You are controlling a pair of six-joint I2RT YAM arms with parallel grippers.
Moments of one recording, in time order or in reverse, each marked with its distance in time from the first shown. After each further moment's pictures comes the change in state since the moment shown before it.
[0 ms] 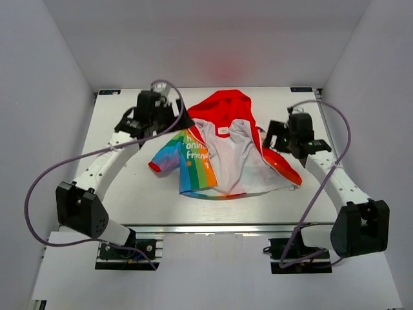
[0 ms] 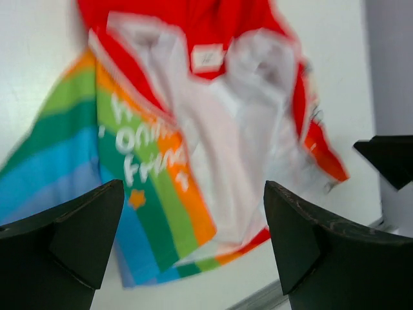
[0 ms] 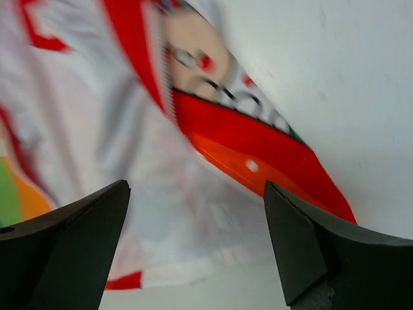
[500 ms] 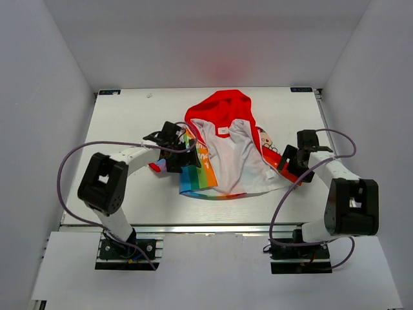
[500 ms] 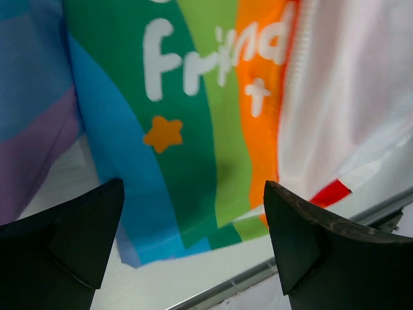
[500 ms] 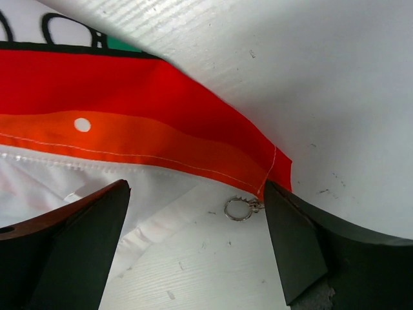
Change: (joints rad) left arm -0.061 0.178 -0.337 0.056 0.097 -0.099; right arm -0.221 0.140 -0.177 -0.170 0.075 0.093
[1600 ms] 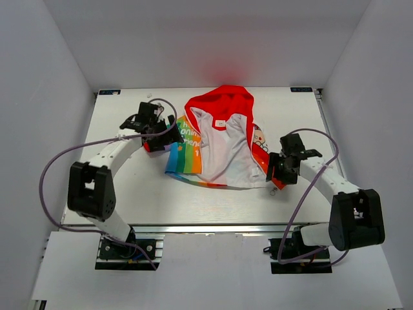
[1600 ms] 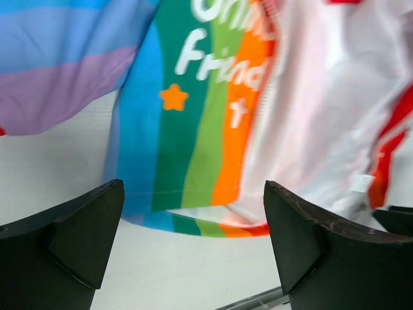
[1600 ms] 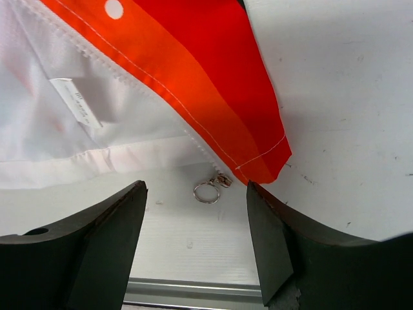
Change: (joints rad) left arm 0.178 0.002 0.181 -0.107 -0.080 0.052; right arm 0.203 -0.087 -0.033 -0.074 -0.106 -0.085
